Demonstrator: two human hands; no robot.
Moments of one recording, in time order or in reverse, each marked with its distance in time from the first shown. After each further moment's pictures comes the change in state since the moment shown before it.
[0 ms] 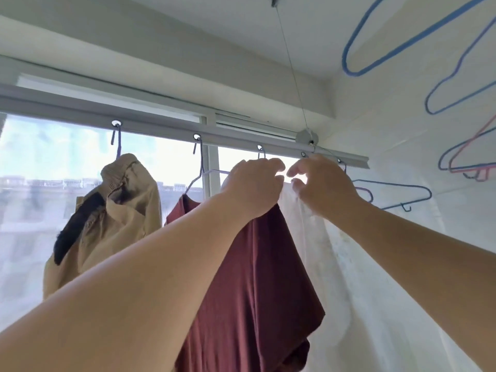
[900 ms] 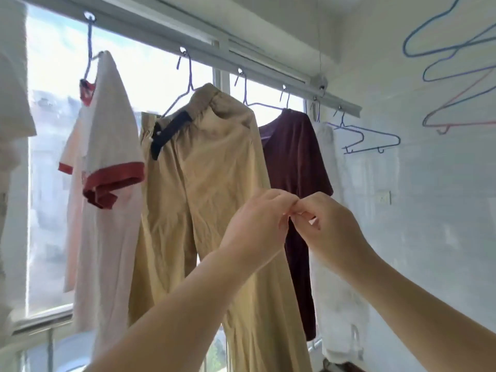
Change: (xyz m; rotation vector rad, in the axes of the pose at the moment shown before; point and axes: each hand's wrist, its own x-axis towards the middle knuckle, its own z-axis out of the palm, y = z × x) left_hand -0.295 -0.022 -0.072 -0.482 -0.050 0.060; right_hand -0.257 -0.171 -0.052 0.253 -0.182 0.017
